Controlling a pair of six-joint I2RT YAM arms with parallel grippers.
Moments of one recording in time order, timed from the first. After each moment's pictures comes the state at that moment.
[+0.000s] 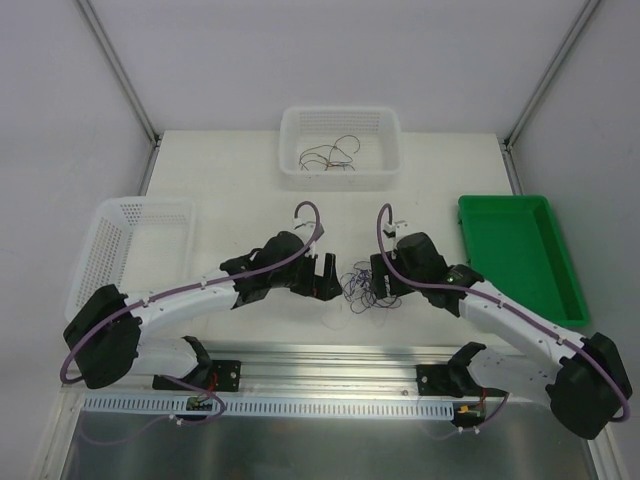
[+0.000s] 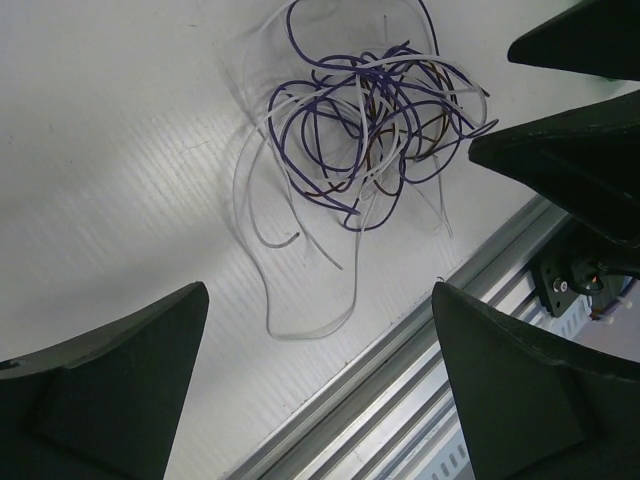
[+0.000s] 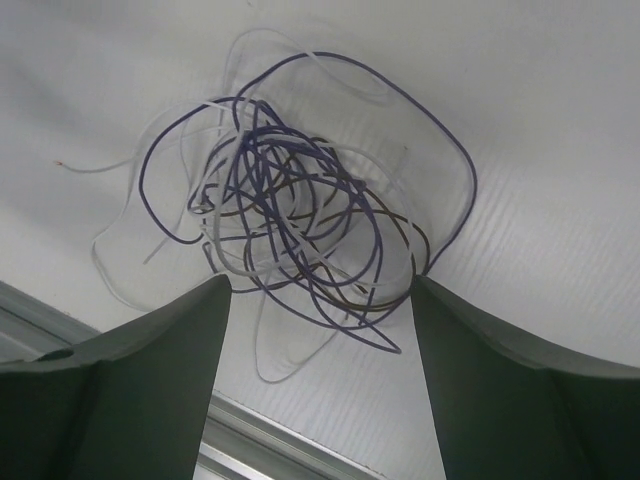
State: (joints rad) left arm -0.86 1.27 0.71 -0.12 0.11 -0.59; right arm 0.71 1.02 0.63 -0.46 0.09 0.34
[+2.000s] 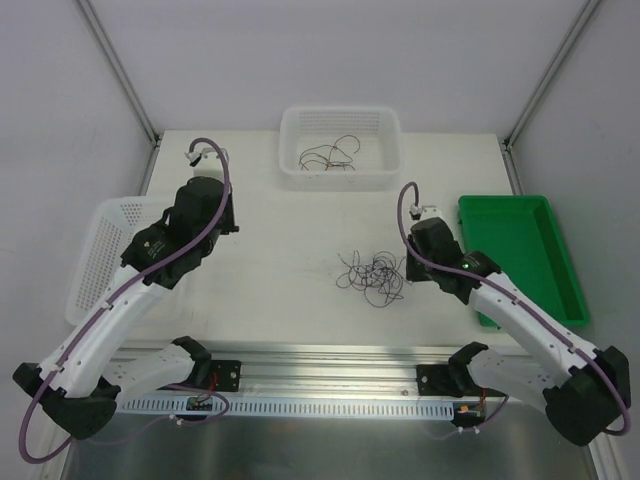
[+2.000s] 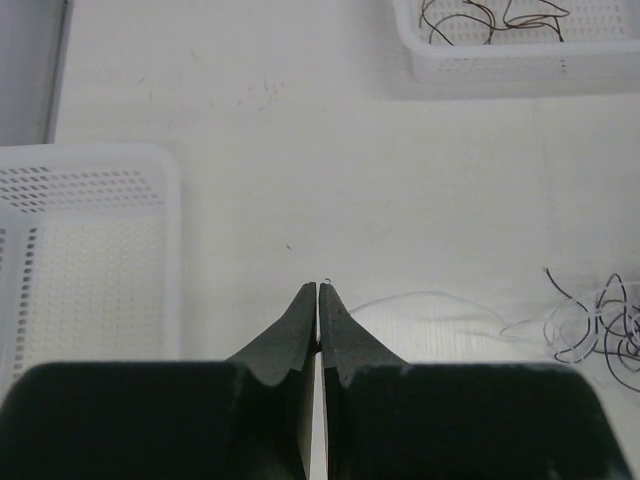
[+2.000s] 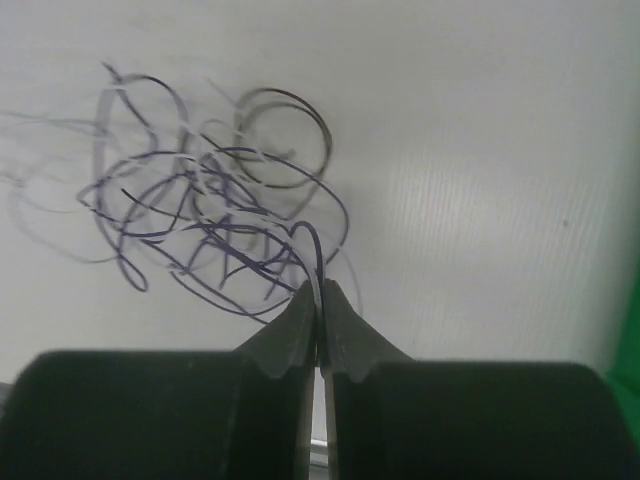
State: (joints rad) left arm -0.60 0.99 1.21 -0.75 -0.51 -0.27; right arm 0.60 1.00 0.82 -0.63 0.23 0.38
